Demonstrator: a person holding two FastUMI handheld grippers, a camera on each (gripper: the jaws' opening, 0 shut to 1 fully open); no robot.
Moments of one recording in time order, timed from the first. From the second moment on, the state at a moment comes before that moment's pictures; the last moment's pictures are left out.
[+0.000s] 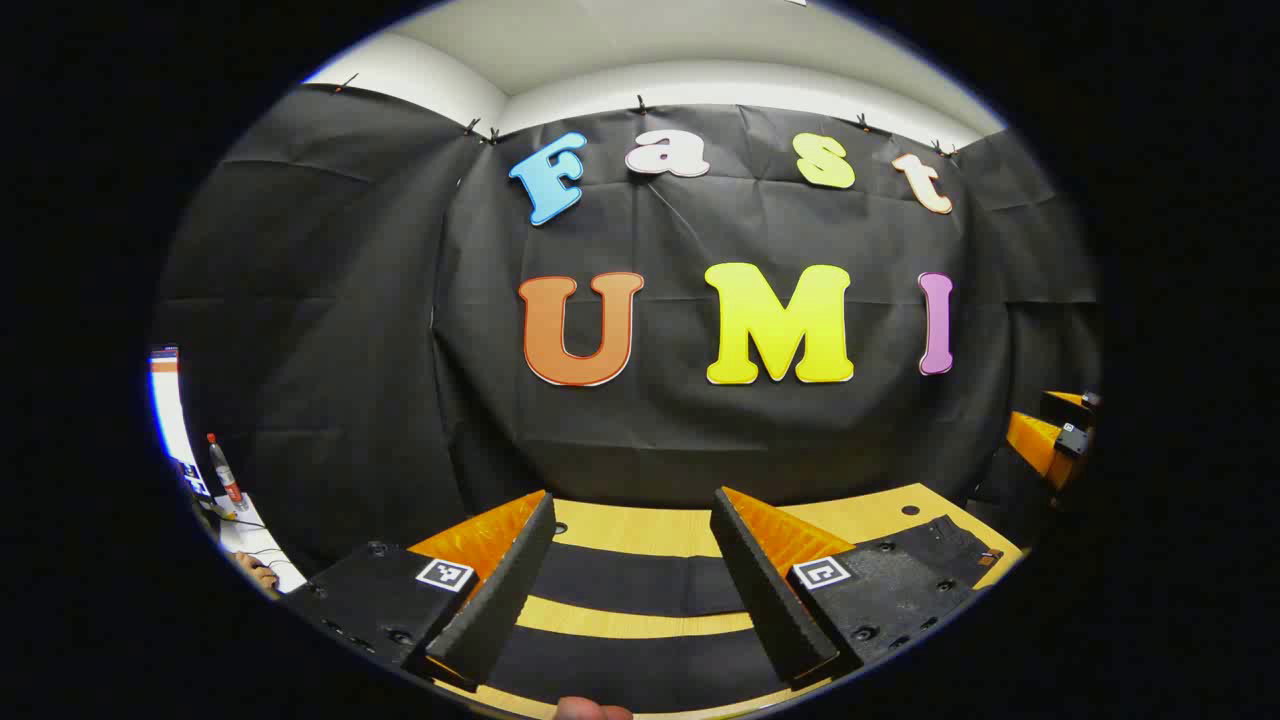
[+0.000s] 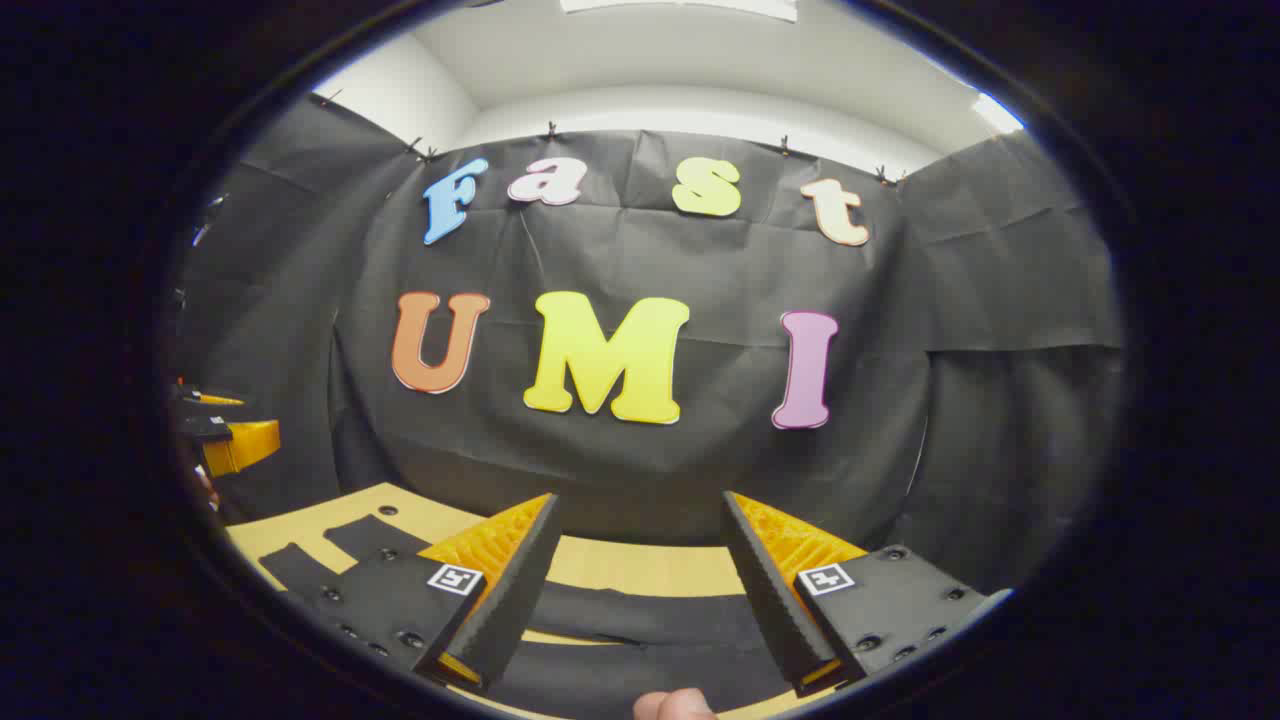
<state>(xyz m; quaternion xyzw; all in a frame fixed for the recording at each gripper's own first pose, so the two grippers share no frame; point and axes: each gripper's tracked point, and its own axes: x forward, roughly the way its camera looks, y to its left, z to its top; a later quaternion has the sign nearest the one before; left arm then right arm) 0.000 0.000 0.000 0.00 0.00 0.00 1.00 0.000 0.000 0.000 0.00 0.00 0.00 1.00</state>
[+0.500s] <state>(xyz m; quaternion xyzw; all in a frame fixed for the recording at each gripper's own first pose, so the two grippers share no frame) 0.005 -0.010 -0.001 0.00 0.01 -0.01 1.00 0.007 -0.010 0.000 0.01 0.00 -0.01 1.00</state>
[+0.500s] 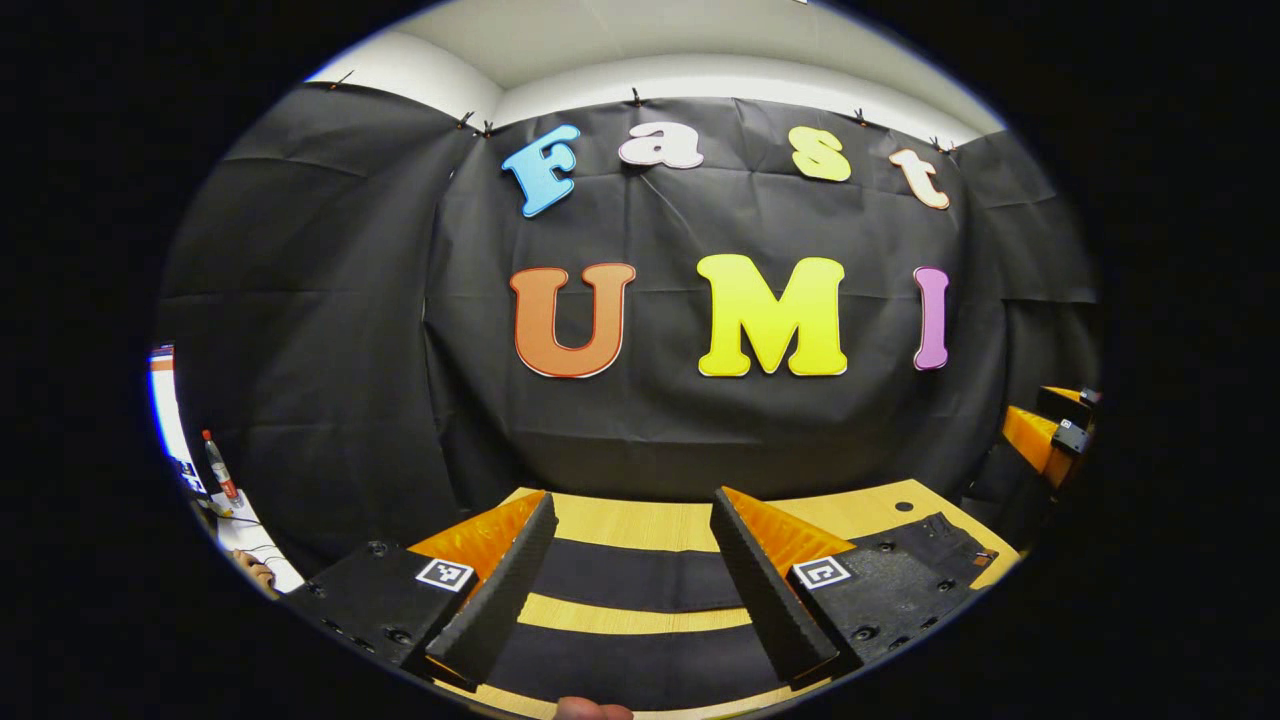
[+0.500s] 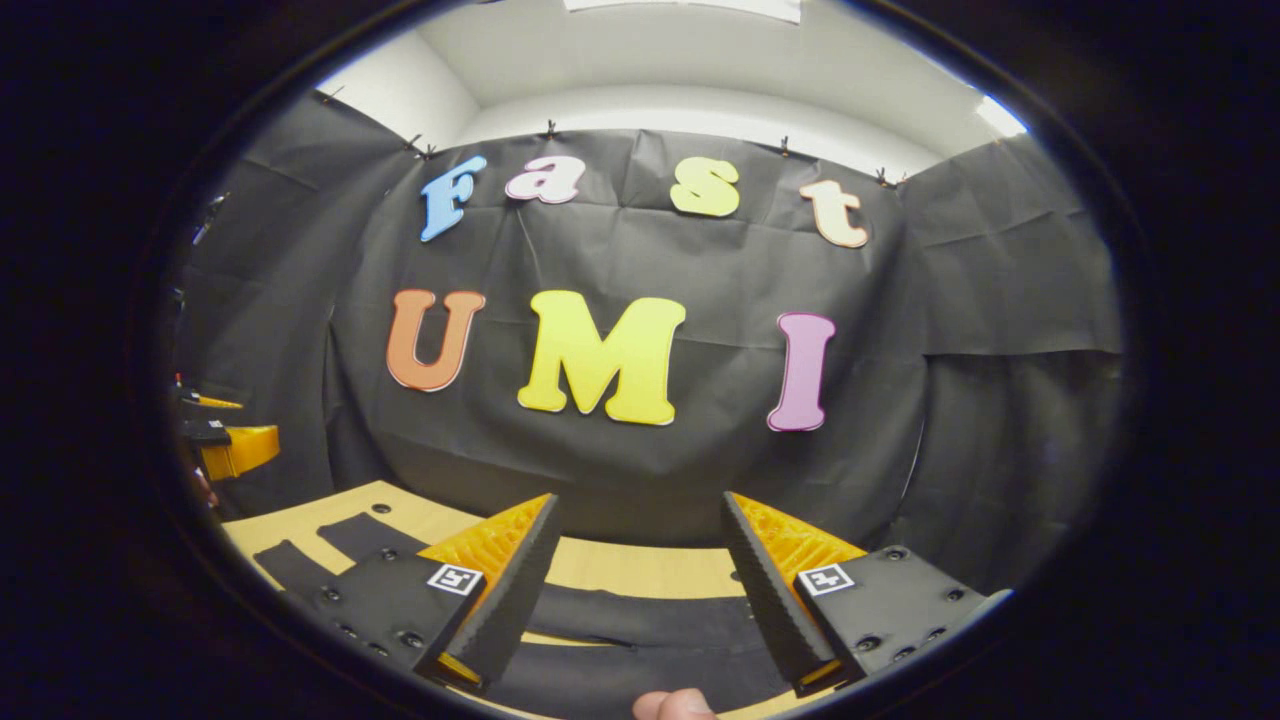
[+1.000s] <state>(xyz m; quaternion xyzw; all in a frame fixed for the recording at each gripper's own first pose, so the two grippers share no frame) 0.011 -0.014 0.001 0.01 0.00 0.00 1.00 0.016 -0.023 0.000 0.01 0.00 -0.01 1.00</state>
